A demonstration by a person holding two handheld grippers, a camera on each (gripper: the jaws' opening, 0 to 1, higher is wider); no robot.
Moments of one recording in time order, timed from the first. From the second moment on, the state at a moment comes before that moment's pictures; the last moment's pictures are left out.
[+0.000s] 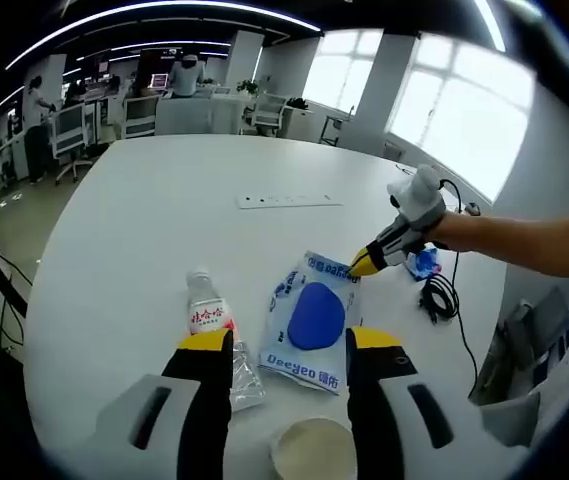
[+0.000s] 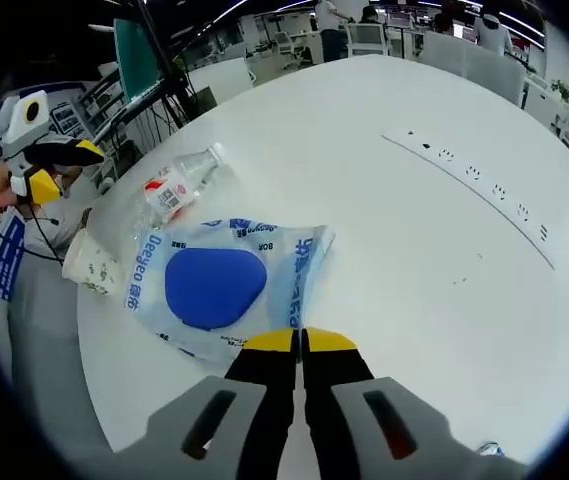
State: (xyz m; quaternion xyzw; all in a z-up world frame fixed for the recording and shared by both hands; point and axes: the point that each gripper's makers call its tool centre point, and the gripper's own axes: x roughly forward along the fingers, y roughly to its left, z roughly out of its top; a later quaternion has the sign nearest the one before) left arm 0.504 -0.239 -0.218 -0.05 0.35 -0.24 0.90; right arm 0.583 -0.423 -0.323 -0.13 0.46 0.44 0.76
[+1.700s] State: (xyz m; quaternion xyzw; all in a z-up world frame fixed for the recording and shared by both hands) left arm 0.494 -0.288 -0.312 -0.10 0.59 -0.17 0.78; right arm 0.570 -0.446 -0.318 -0.07 0.43 0.42 0.80
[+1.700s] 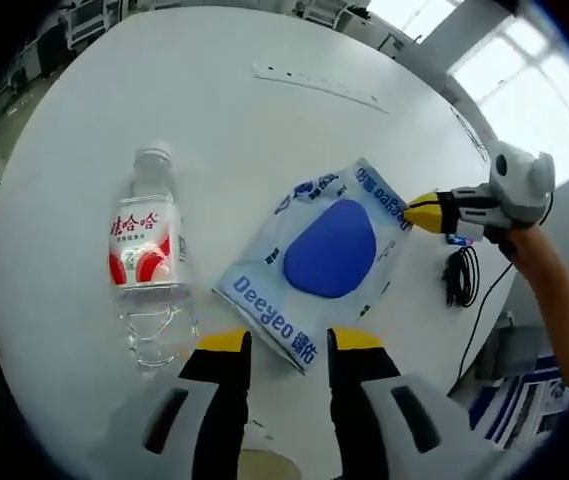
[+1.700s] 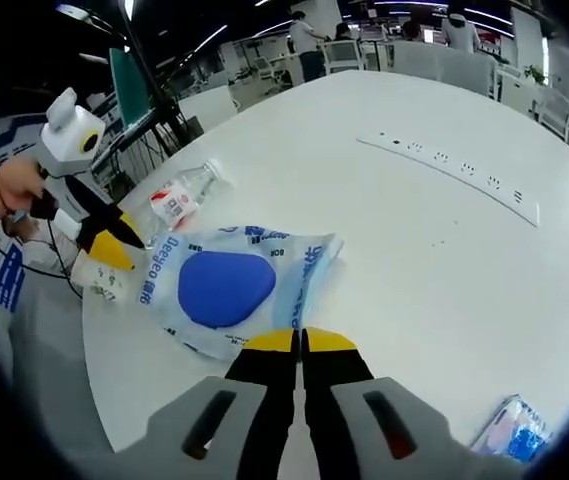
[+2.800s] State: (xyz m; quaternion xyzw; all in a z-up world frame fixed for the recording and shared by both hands) left arm 0.494 -0.287 -0.334 -0.08 0.60 -0.16 0.78; right arm 0.567 -0.450 -0.318 -0.07 0.43 0.42 0.80
